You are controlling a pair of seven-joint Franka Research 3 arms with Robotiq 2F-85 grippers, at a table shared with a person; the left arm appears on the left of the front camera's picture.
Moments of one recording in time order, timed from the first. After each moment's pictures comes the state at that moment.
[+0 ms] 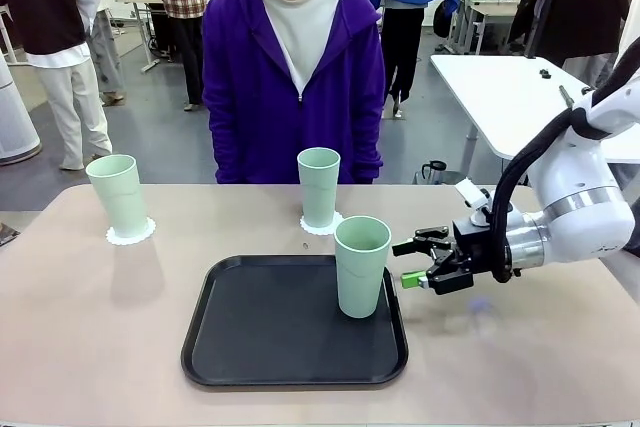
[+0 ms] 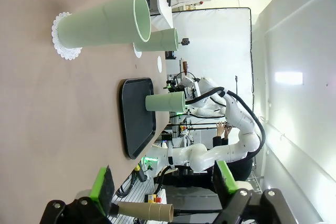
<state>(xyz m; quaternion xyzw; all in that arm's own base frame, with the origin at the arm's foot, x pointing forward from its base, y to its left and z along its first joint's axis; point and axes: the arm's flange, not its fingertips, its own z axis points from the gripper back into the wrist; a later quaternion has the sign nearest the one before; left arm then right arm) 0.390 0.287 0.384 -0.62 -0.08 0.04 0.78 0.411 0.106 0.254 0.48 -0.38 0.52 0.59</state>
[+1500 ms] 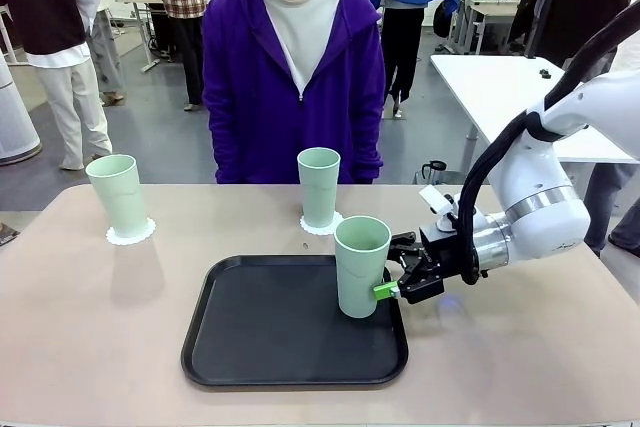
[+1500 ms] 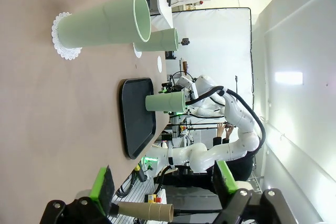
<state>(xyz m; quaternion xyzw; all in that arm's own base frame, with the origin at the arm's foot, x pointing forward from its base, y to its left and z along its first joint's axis) 0.390 0.287 0.384 -0.62 -0.08 0.04 0.78 0.412 0.157 0.243 0.50 -0.35 0.56 0.56</state>
